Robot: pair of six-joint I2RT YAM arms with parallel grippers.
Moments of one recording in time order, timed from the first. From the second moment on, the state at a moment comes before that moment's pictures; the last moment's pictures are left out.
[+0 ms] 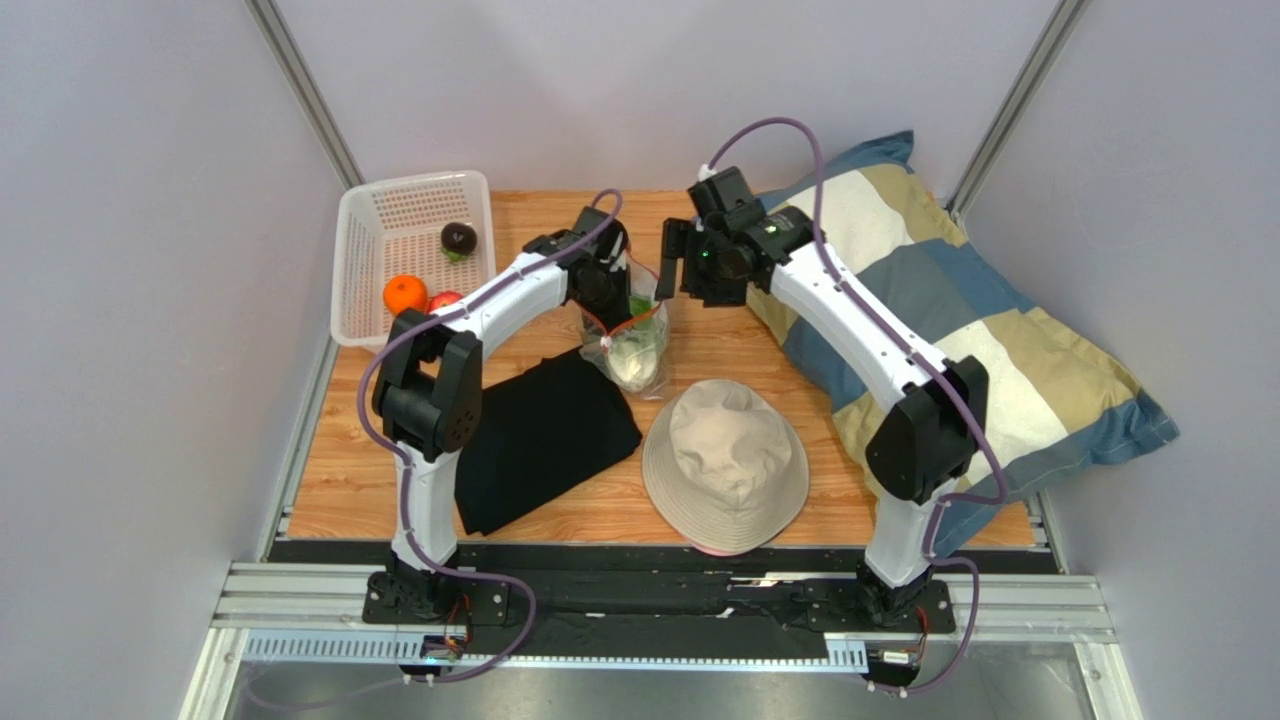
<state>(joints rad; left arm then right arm) -0.50 2.03 1.66 -0.71 0.18 -0.50 0.58 1.85 1.87 -0.91 0.01 0.58</state>
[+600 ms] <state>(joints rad) -0.29 2.01 1.71 -0.42 0.68 -0.75 0.44 1.60 1.37 -0.44 -0.42 0.43</state>
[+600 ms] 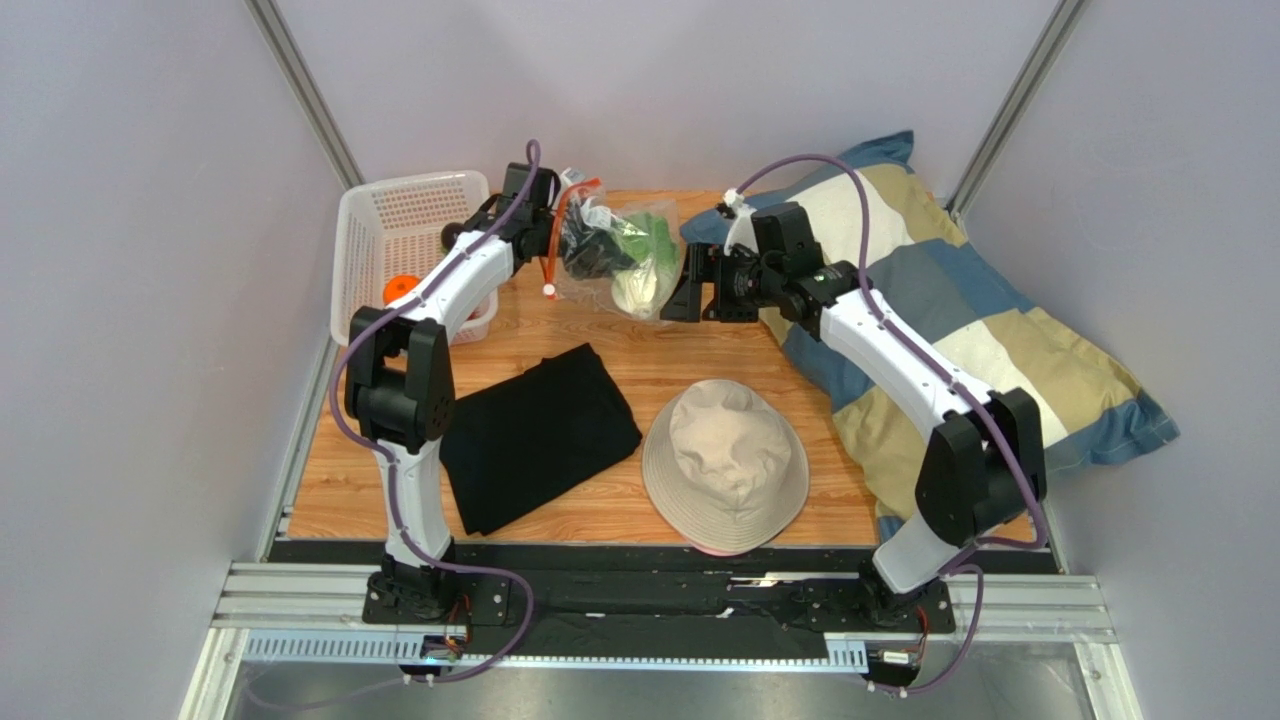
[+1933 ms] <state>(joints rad) -0.20 1.71 1.41 -0.46 0.77 -0.51 0.43 1.95 1.60 -0.41 -0.21 0.32</state>
